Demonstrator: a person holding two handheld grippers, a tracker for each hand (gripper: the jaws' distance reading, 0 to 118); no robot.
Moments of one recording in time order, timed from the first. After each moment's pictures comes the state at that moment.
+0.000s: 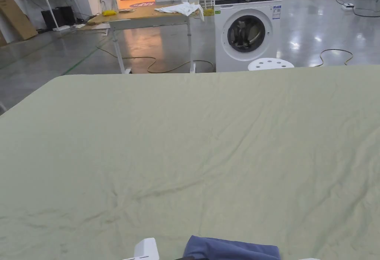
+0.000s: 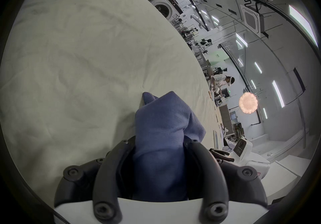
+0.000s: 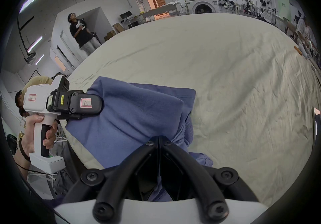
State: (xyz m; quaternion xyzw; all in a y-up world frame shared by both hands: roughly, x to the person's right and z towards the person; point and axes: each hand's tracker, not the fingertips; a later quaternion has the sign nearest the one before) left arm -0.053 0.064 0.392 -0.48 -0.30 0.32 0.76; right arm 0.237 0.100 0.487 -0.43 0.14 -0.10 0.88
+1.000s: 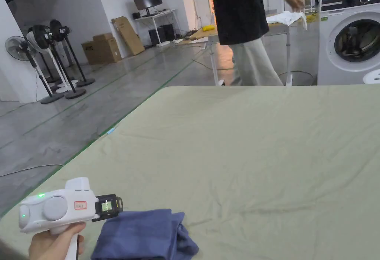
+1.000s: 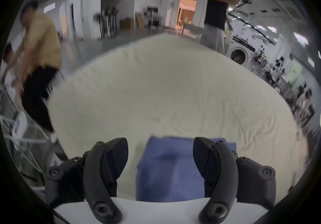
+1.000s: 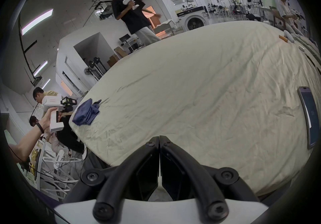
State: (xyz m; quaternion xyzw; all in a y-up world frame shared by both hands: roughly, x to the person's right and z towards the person) left arm -0.380 0.178 0.327 -0.36 0.11 0.07 0.92; right arm 0.270 0.141 0.551 -0.35 0.13 -0.18 0.91
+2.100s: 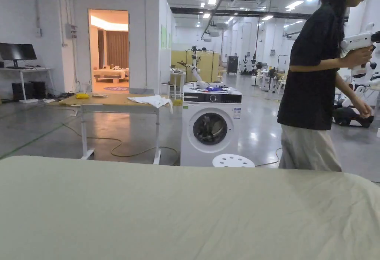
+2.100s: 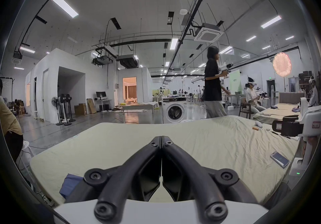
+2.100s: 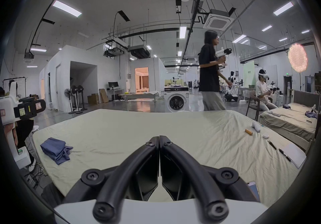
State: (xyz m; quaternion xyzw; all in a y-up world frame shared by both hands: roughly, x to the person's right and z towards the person) left arm -0.087 0.264 0.490 0.00 -0.11 -0.02 0.99; right arm 0.273 0.256 0.570 -0.05 0.00 -0.01 1.00
